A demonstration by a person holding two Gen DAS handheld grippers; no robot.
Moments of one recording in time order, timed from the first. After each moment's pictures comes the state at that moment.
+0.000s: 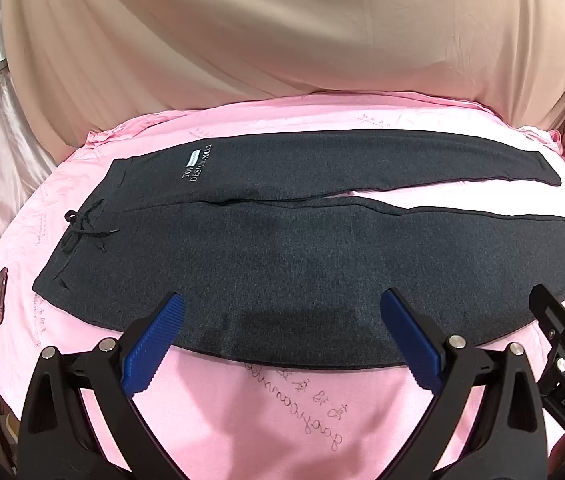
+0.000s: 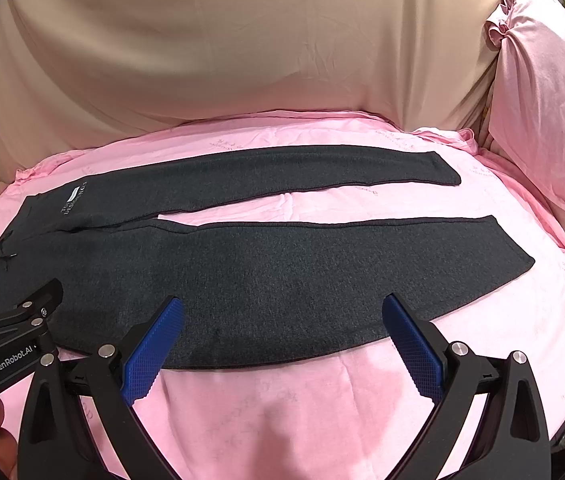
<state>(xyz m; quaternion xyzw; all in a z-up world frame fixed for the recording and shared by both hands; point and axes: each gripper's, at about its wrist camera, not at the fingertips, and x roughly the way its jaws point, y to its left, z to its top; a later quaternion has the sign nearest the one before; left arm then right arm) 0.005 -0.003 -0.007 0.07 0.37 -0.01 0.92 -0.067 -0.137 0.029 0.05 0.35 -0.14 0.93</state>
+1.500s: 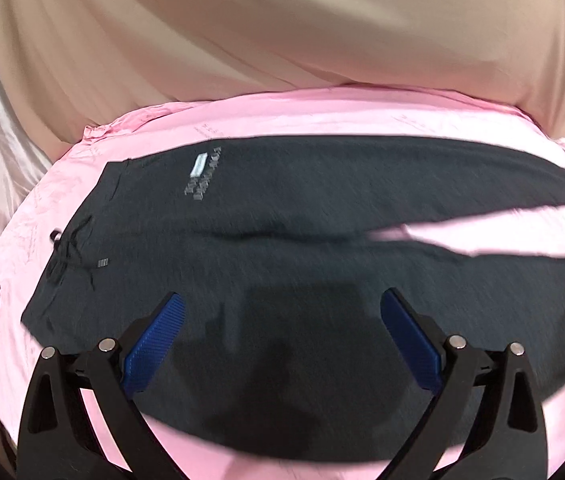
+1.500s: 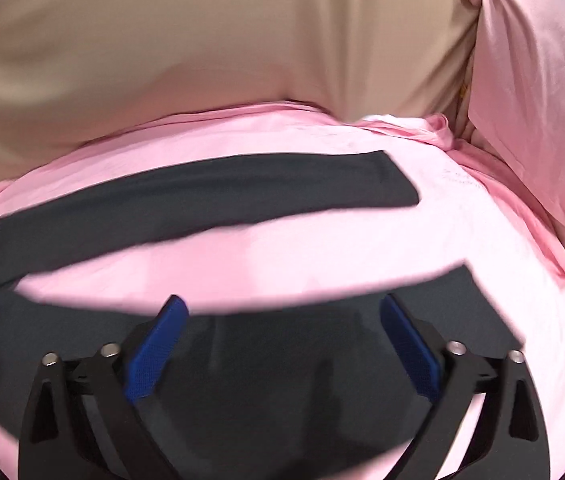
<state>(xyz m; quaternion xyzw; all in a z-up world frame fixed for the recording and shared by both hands) 0.107 0.018 -0.018 0.06 0.40 0.01 0.92 0.045 -0.379 0.010 0.09 0.37 -0.18 0.91</state>
